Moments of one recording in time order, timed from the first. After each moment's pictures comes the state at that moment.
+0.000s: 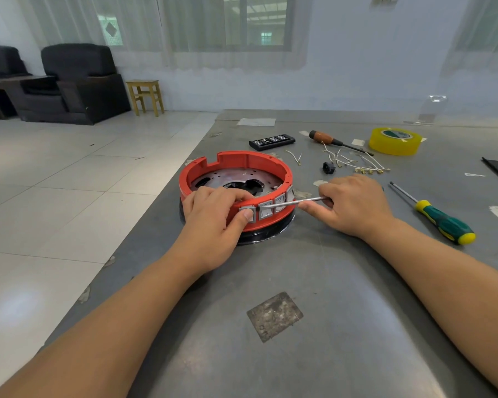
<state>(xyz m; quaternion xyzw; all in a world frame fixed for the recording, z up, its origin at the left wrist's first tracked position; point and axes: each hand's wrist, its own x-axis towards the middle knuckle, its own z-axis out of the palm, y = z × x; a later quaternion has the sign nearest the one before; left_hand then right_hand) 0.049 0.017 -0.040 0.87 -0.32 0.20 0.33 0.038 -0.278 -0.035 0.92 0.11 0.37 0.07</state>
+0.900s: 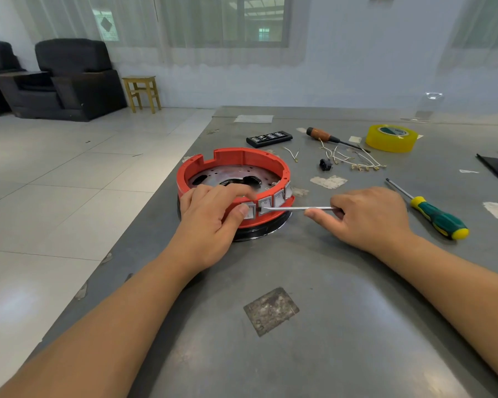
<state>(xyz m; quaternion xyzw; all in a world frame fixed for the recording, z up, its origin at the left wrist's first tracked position) 0.049 0.019 -0.045 0.84 -0.35 0.22 0.35 -0.002 -0.279 -0.041 0.93 0.02 0.34 0.13</state>
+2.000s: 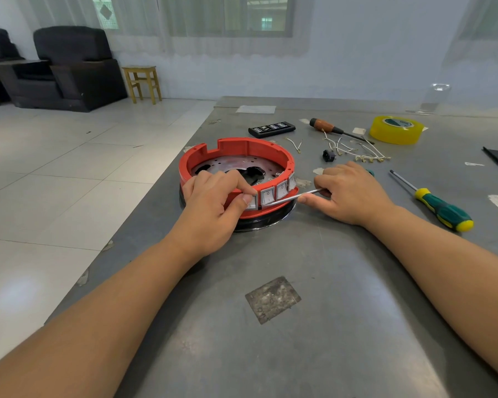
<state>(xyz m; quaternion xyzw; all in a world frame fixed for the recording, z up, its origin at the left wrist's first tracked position) 0.047 0.017 -0.042 0.84 -0.33 0.19 0.38 0.048 -0.288 -0.042 0.94 0.16 0.30 0.07</state>
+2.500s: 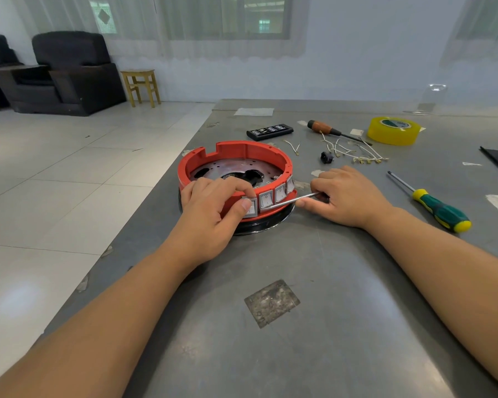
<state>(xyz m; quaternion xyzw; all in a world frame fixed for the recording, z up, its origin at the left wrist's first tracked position) 0.048 0.022 -0.047 0.83 -0.36 0.21 0.37 0.048 -0.291 -0.042 0.95 0.17 0.25 0.06</state>
